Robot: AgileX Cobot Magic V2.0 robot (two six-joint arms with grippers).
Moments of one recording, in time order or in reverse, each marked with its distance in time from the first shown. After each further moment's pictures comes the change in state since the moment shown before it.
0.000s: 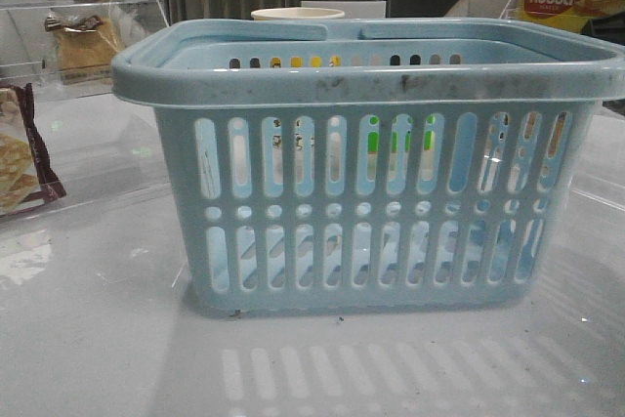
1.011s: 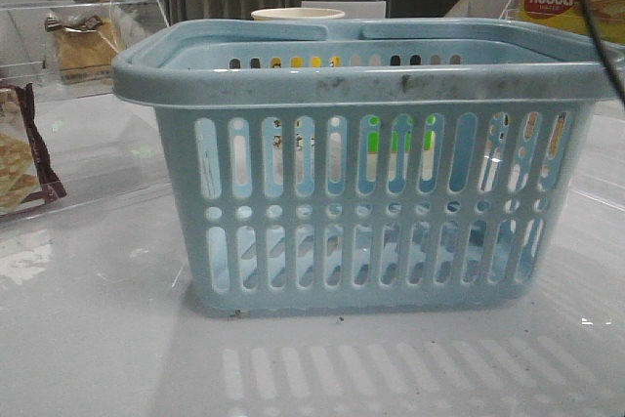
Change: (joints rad) left arm 0.000 0.000 0.000 0.000 0.000 0.000; right arm 0.442 -0.495 0.000 0.133 0.528 0.000
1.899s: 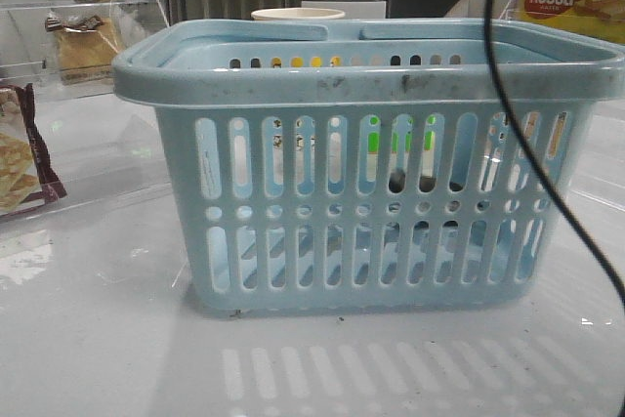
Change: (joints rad) left arm 0.000 0.000 0.000 0.000 0.000 0.000; right arm 0.129 -0.029 0.094 0.069 -0.033 -0.194
